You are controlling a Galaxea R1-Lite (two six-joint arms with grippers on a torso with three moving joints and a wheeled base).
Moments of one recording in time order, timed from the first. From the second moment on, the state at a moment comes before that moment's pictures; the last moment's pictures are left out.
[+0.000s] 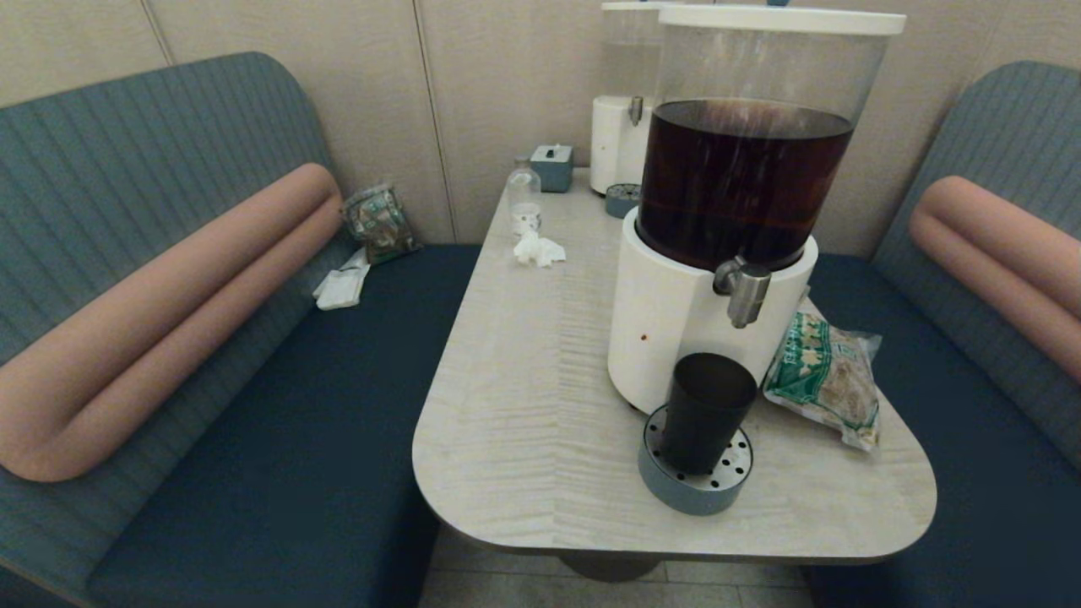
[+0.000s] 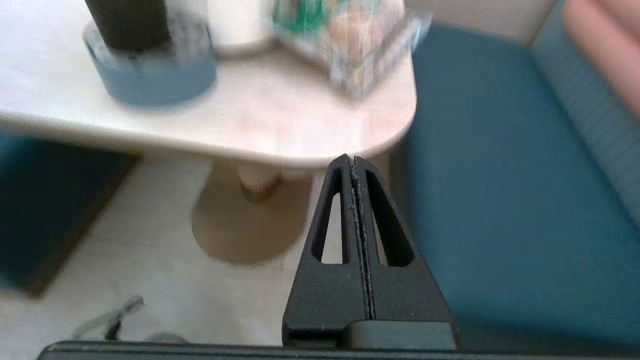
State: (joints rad) left arm 0.02 0.00 0.00 0.00 -0.01 0.00; right arm 0.00 0.00 -0.04 0.04 0.02 -0.08
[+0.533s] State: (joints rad) left arm 0.01 0.00 0.00 0.00 -0.01 0.00; right arm 0.00 0.00 -0.01 0.01 0.01 0.00
